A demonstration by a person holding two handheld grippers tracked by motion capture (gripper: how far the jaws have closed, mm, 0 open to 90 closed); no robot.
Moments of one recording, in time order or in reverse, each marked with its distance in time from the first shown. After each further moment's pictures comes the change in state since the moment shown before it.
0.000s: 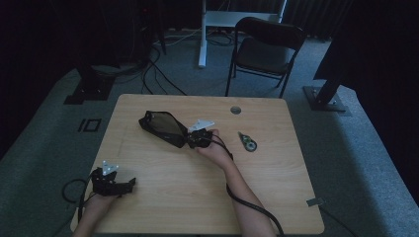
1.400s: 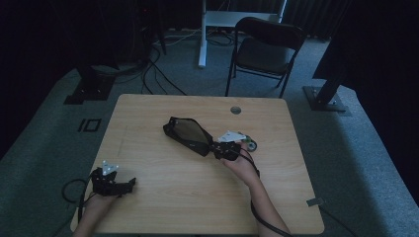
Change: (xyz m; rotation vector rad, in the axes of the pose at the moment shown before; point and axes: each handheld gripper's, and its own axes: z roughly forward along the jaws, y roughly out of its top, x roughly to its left) left arm 0.000 0.000 0.000 0.000 0.000 0.000; right arm -0.019 -0.061 -0.082 -0.020 -0.097 0.101
